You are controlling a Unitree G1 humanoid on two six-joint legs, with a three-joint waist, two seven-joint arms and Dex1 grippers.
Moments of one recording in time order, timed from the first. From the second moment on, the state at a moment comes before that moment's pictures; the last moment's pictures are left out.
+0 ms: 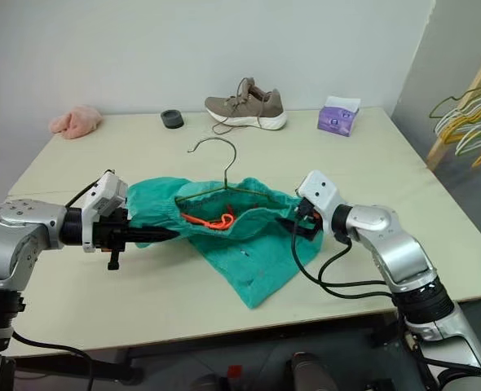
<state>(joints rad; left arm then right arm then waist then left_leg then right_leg) -0.44 0.97 0.04 0.04 -0.45 0.56 -1.40 -0.56 -0.62 0.25 -0.17 0.18 0.57 0.71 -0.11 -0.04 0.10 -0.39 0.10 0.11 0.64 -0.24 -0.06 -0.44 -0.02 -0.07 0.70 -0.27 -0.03</state>
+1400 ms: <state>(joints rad) -0.51 0.92 0.01 0.15 -0.42 0.51 -1.36 -0.76 -0.71 0.42 -0.04 0.08 0.55 1.26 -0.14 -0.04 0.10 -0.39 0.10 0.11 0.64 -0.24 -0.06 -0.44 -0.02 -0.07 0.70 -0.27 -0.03</state>
